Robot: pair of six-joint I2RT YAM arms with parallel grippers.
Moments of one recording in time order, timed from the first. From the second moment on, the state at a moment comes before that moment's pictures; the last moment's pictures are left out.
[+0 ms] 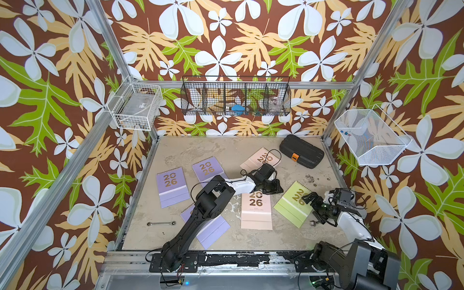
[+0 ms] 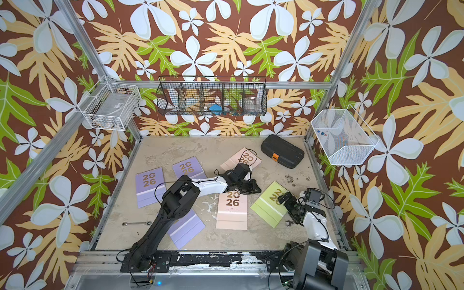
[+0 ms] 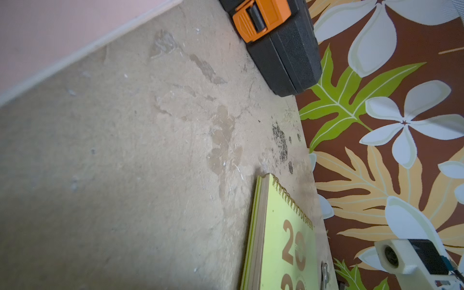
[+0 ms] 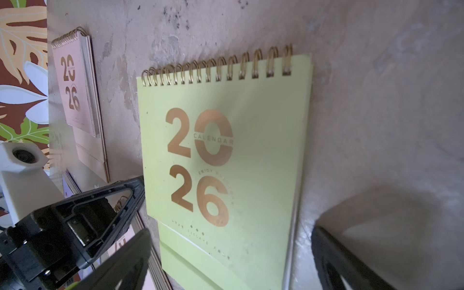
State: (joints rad) left arm -0.86 2.42 1.74 -0.06 0.50 -0.86; right arm -0.42 1.09 0.42 -0.42 -0.46 0.52
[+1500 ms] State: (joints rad) left arm -0.82 2.48 1.92 -0.22 0.55 -0.86; right arm -0.43 1.09 0.40 -0.18 -0.75 0.65
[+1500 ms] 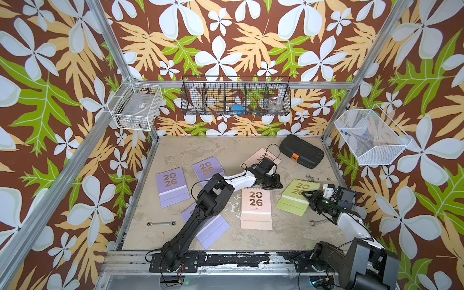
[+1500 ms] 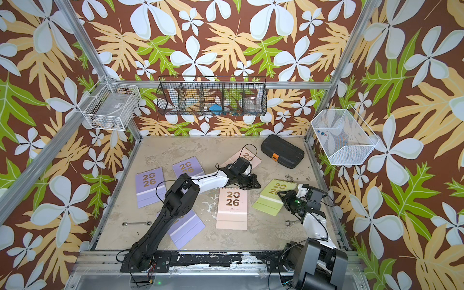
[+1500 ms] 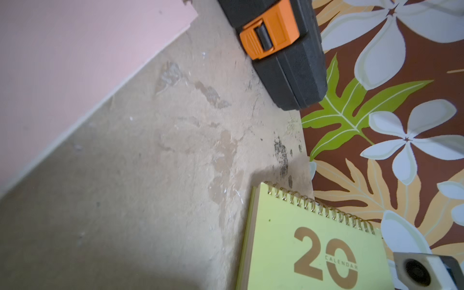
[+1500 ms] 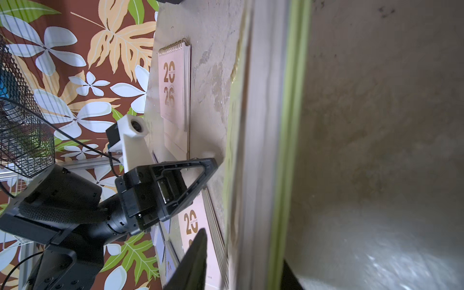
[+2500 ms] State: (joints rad) left arm -0.57 2.00 1.50 -0.18 0.46 -0.87; right arm -0.20 1.08 0.55 -0.11 -0.79 0.74
